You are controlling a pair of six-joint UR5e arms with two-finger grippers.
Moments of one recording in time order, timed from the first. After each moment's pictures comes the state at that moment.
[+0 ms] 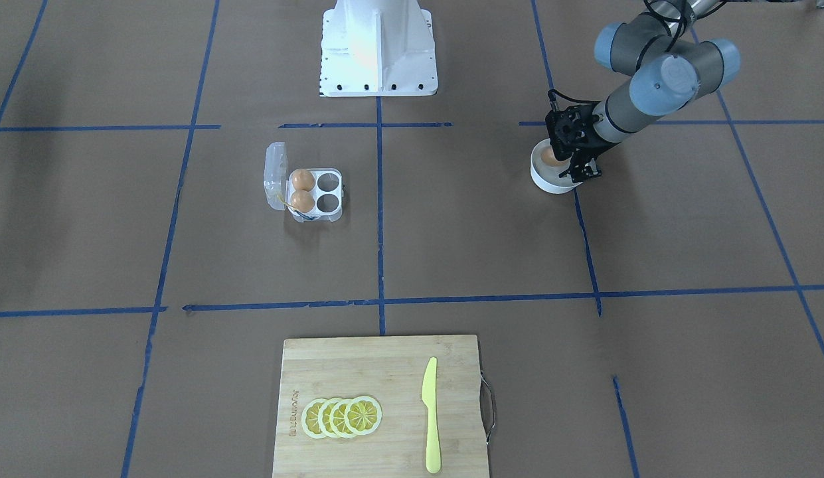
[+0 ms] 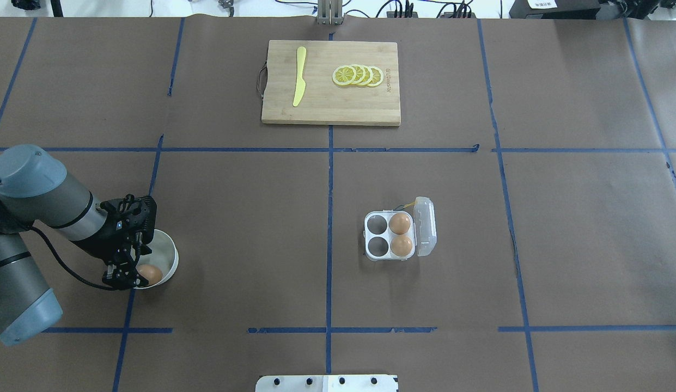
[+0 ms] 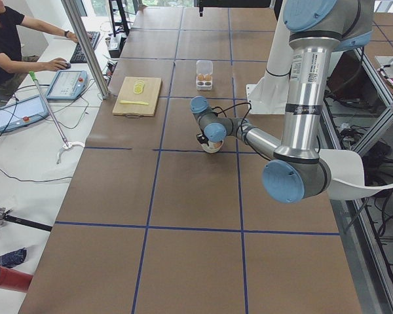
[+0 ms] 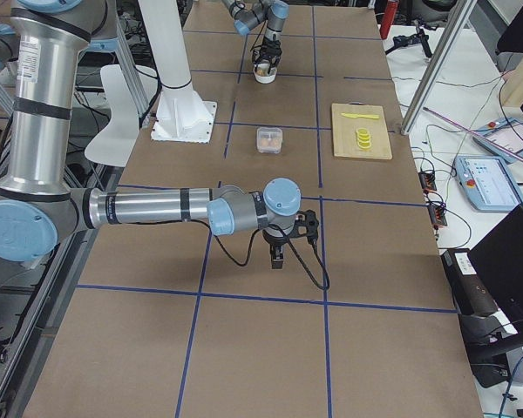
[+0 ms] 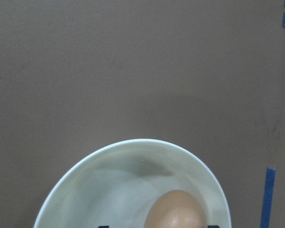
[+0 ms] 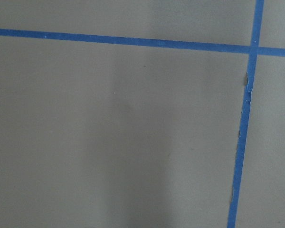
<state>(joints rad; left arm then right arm) -0.65 -1.66 -1.82 -1.94 -2.30 0.28 1.37 -1.75 1.80 -1.41 2.43 0.19</state>
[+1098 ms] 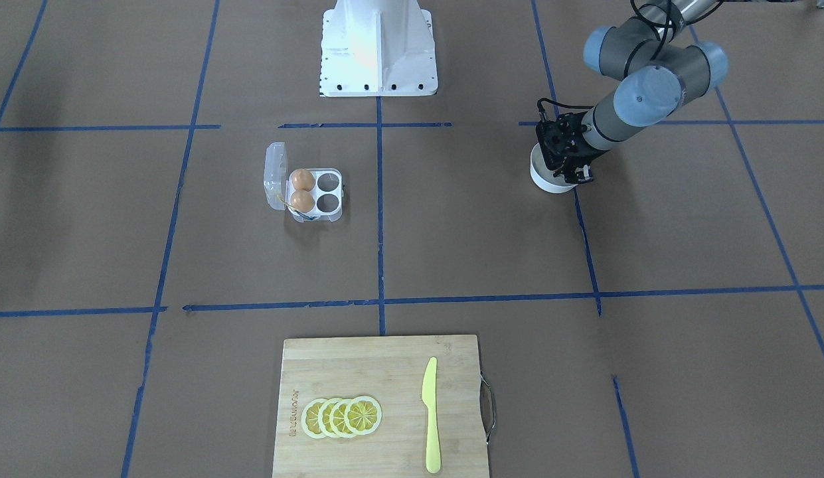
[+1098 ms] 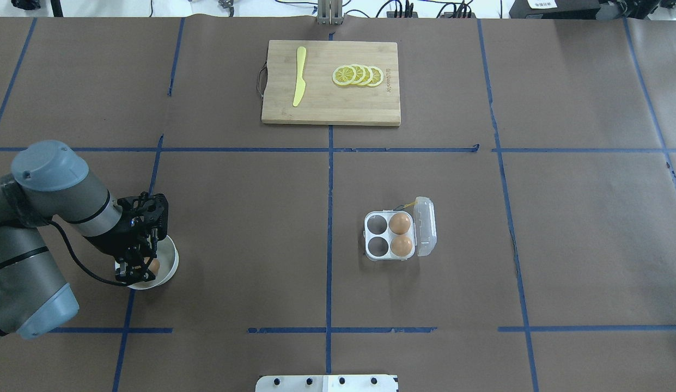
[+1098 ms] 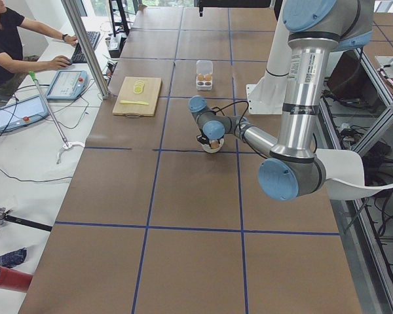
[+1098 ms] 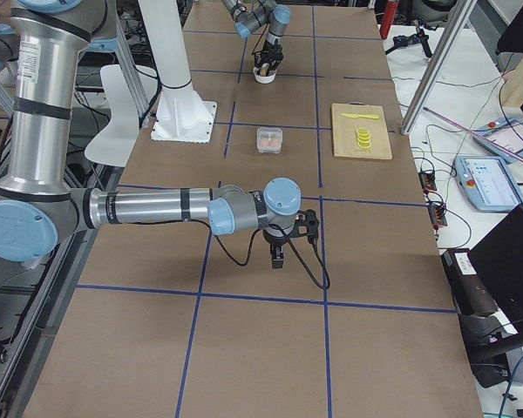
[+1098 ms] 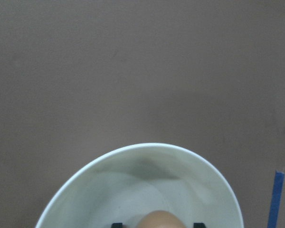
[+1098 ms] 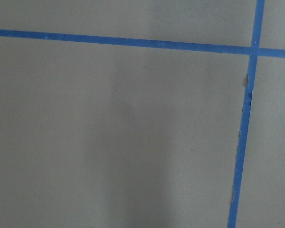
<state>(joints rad) -0.64 -1.72 -1.80 -1.79 -2.28 0.29 1.37 -1.75 1.80 -1.41 2.43 0.19</state>
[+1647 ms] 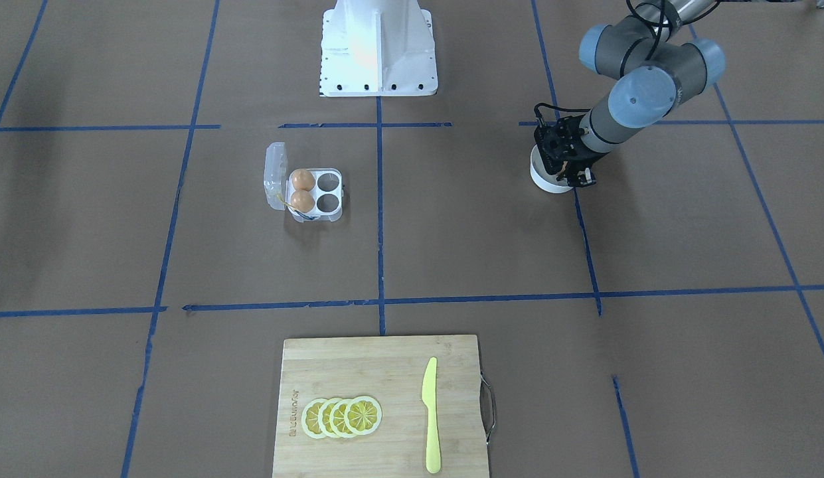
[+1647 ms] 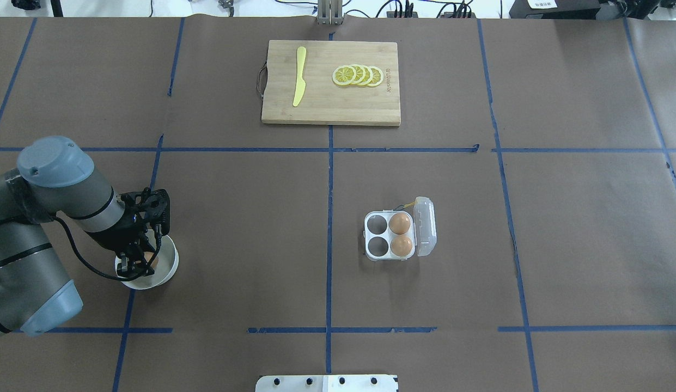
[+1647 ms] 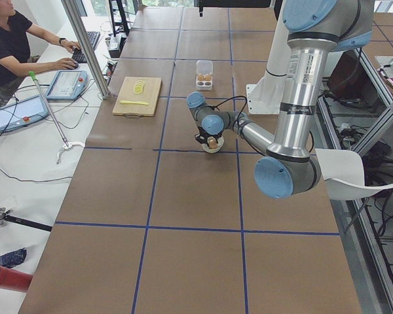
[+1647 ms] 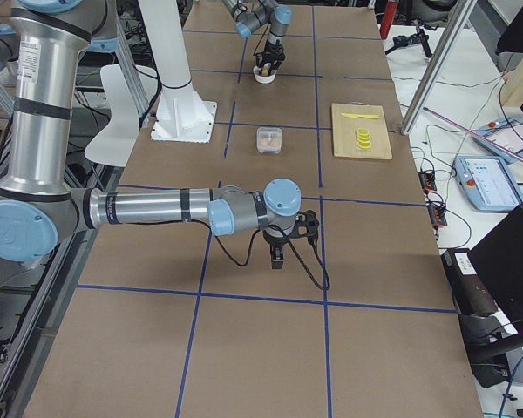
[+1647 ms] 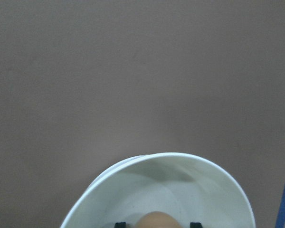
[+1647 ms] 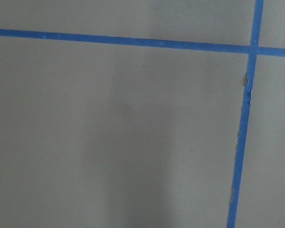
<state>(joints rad) -0.65 -1.73 -1.81 -1.75 -2.25 0.29 1.37 -1.75 1.80 -1.41 2.43 0.19</state>
